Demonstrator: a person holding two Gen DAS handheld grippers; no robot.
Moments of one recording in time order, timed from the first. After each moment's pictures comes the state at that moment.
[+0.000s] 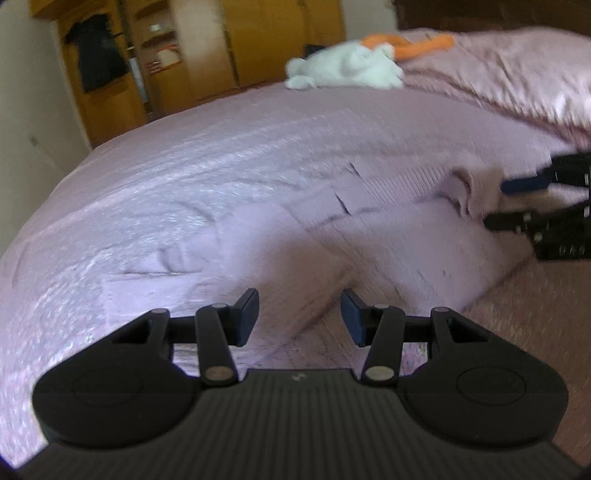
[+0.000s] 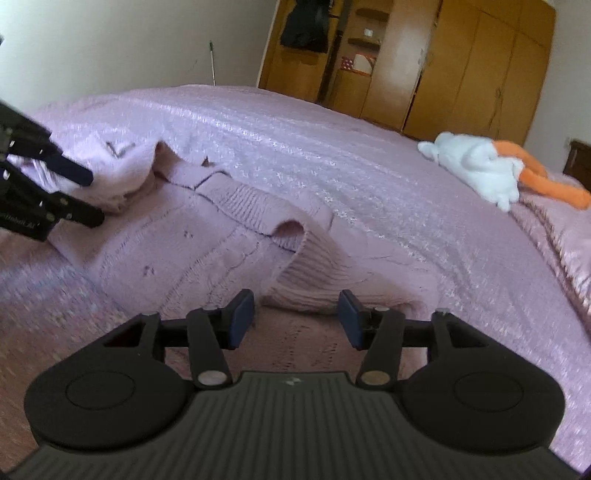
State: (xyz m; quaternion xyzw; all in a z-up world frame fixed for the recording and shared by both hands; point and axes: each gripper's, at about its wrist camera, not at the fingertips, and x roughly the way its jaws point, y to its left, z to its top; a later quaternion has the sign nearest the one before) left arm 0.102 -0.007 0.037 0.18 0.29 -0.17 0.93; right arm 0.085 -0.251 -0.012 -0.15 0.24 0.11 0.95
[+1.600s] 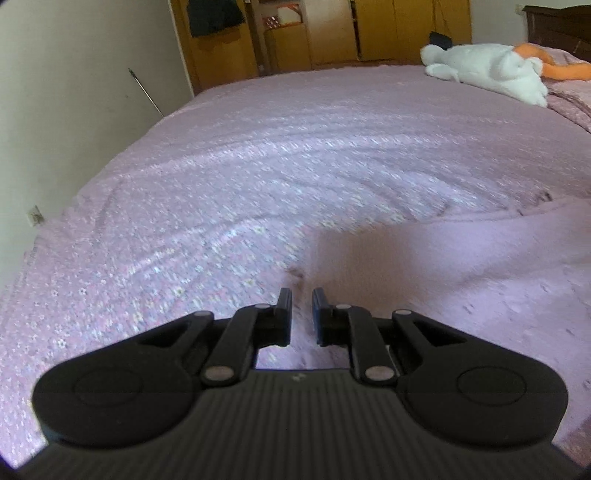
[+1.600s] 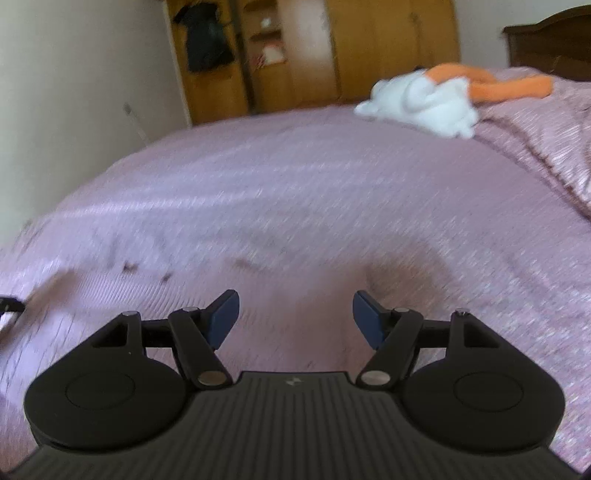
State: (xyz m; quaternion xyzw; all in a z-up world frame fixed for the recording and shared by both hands) left arm 0.190 0.109 0.055 0.10 0.33 0.01 0.94; right arm 0.182 -0.316 0.023 0.07 0.28 0.06 0.96
